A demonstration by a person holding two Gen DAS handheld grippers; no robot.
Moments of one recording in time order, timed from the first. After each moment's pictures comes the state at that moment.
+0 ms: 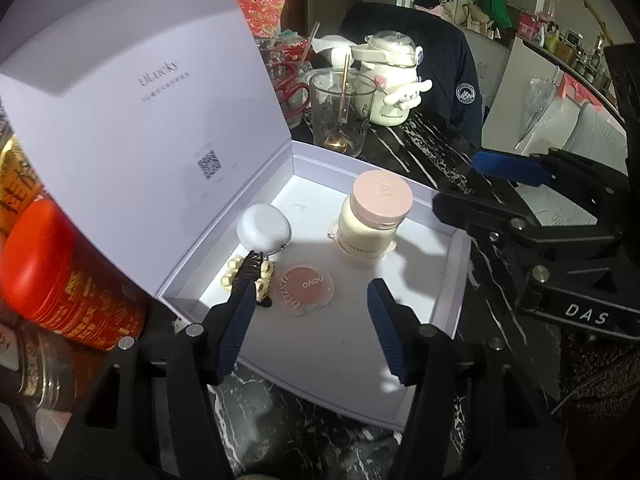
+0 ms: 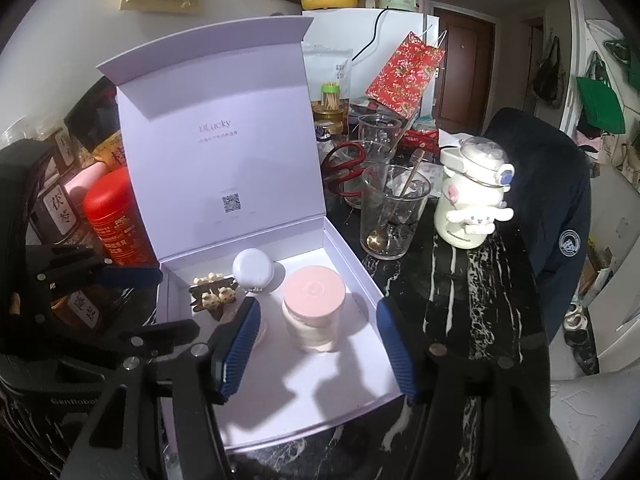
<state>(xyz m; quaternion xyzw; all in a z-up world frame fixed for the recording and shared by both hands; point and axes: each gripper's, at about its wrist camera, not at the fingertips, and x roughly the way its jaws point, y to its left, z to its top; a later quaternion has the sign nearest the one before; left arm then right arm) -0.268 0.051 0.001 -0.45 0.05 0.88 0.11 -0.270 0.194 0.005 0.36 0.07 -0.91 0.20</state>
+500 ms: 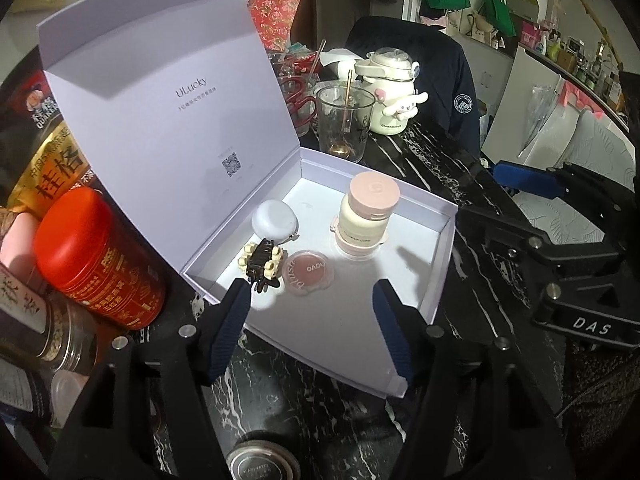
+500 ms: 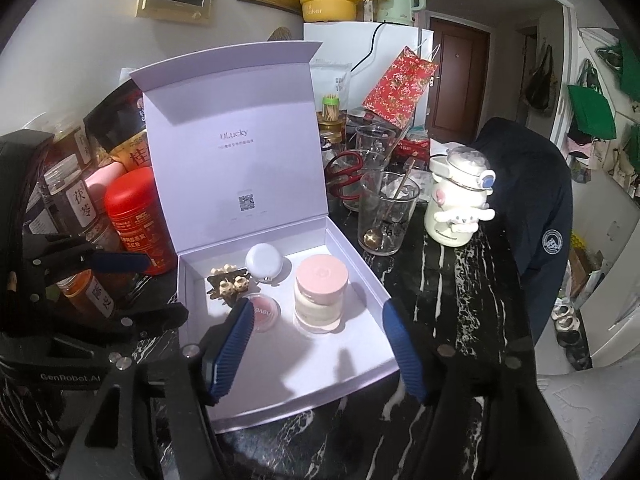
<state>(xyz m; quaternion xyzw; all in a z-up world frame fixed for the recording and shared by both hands) -0.231 0.046 0.024 -0.44 0.05 0.89 0.10 -0.227 0.199 0.021 0.34 0.08 -0.92 0.19</state>
